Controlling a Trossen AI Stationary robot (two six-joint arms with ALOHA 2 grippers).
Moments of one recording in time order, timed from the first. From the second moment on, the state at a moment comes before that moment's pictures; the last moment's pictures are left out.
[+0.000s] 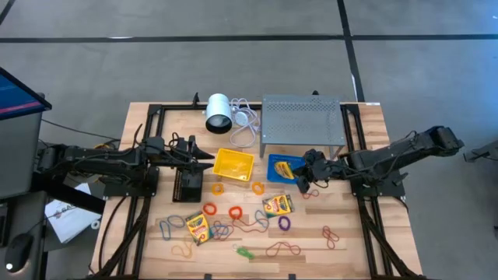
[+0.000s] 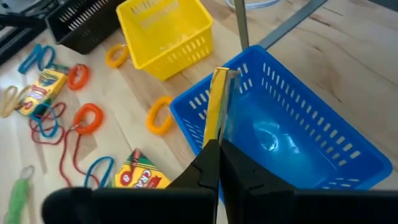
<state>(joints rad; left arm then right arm) 0.13 0.75 0.27 0.43 0.14 -0.21 0.20 1.08 0.59 -0.30 0.39 0.81</state>
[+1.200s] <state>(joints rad) 0.13 0.75 0.27 0.43 0.14 -0.21 0.15 1.12 0.59 -0.38 0.29 0.88</state>
